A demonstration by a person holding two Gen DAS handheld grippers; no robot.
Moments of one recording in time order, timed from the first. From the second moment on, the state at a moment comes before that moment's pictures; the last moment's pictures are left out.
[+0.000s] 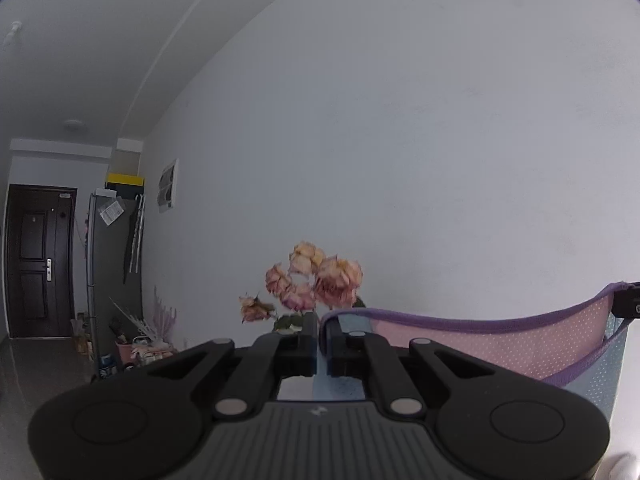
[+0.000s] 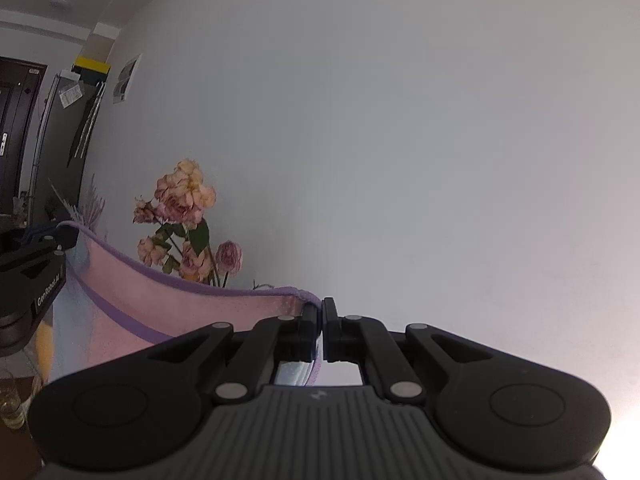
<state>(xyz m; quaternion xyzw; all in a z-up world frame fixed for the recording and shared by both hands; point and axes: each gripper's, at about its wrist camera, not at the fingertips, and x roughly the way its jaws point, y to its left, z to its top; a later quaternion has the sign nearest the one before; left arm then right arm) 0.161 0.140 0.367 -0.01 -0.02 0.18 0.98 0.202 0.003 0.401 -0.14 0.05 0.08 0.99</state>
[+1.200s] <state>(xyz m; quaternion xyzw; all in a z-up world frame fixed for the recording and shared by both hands) -0.153 0.079 -0.008 0.05 0.21 0.05 0.98 -0.118 -0.125 0.010 -0.19 0.25 0.22 0.92</state>
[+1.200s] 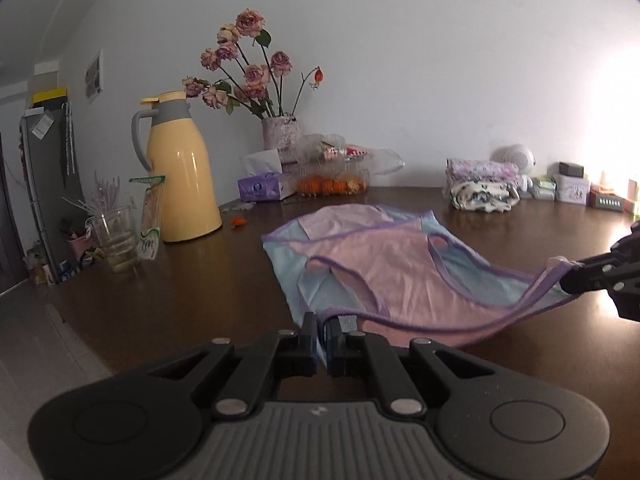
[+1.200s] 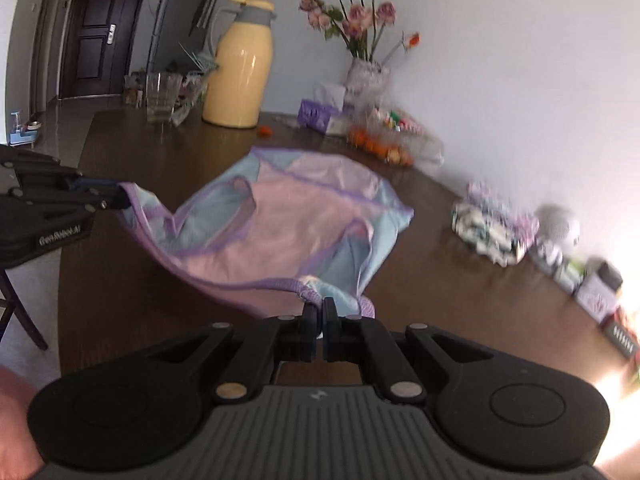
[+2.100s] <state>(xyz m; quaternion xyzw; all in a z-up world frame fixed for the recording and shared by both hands) -0.135 0.114 0.030 0.03 0.31 -0.07 0.95 -0.069 -0.169 0.027 -0.03 0.36 0.25 0.90</state>
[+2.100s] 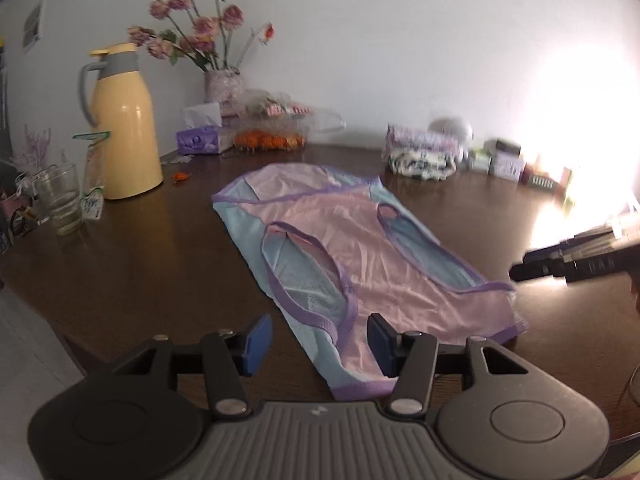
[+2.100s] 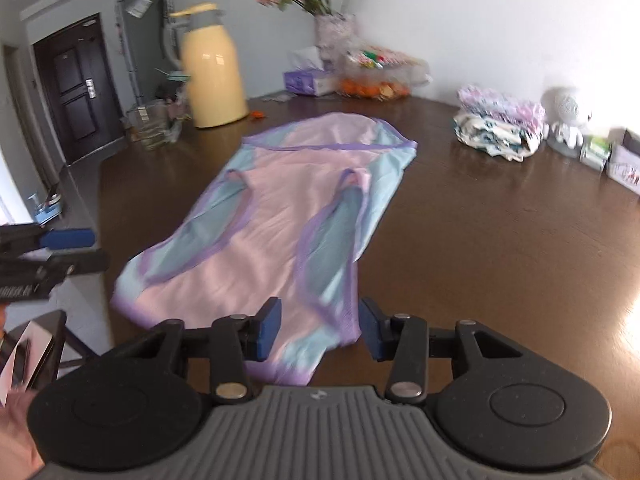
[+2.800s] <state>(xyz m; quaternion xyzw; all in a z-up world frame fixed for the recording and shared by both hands) -0.086 0.148 -0.001 -0.04 0.41 -0.06 0.91 -0.023 -0.147 -0.005 -0.12 0.42 0.24 0.86</state>
